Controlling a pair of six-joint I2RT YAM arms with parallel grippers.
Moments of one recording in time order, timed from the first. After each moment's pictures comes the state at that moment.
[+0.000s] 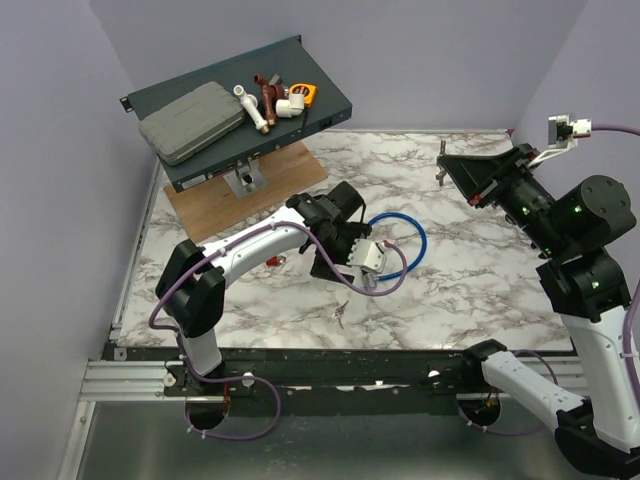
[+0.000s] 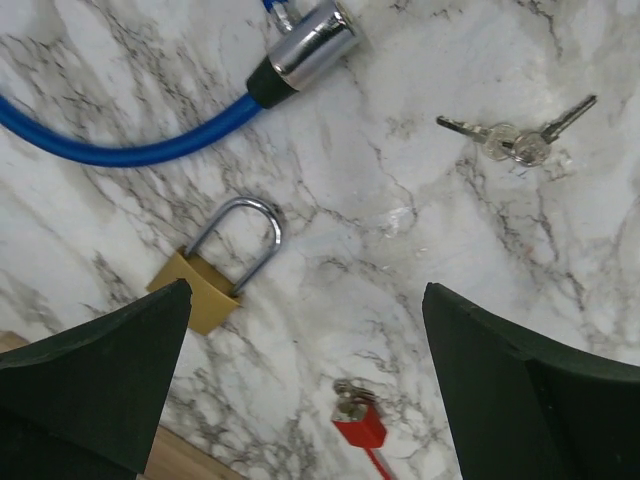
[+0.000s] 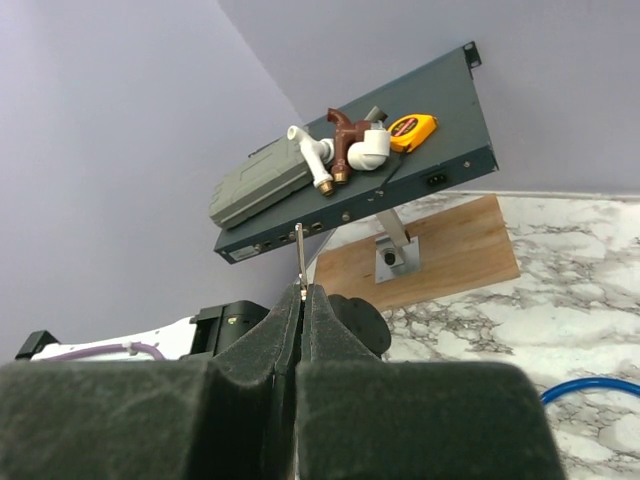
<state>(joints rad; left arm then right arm) -0.82 1.75 1.46 -0.92 0.33 1.05 0.35 0.86 1.38 -0.34 -0.26 0.57</state>
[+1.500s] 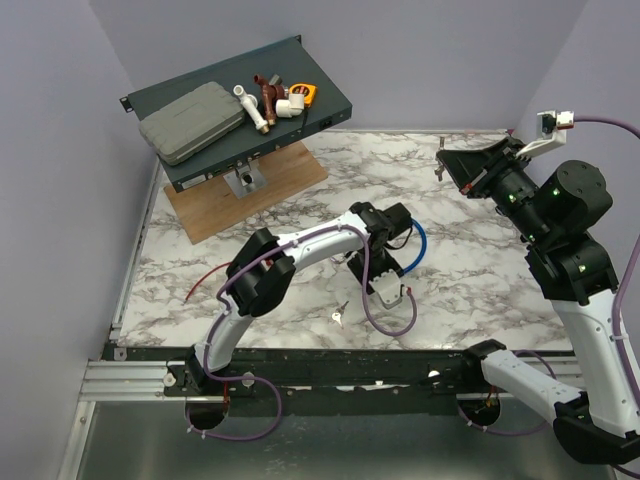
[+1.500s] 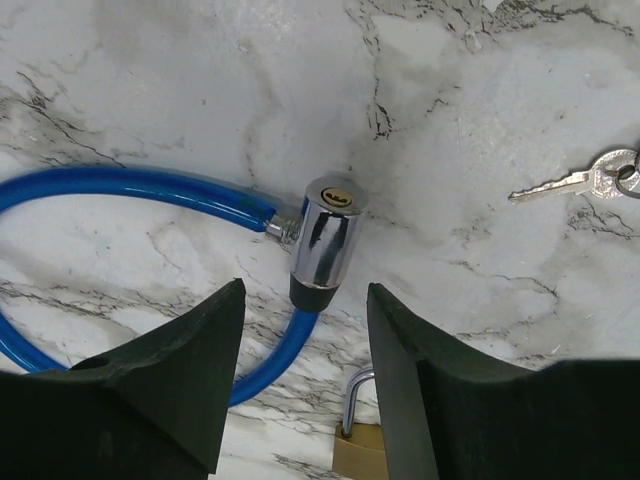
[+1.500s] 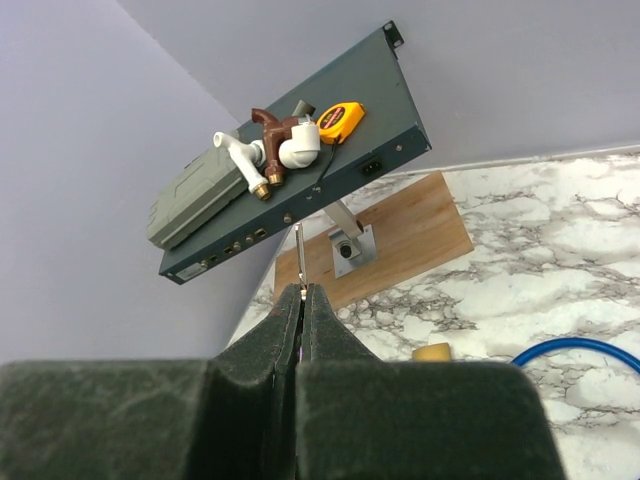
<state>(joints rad) -0.97 2.18 1.86 -1.12 0.31 1.68 0.35 0.92 1.38 -0.40 -0.12 0.59</state>
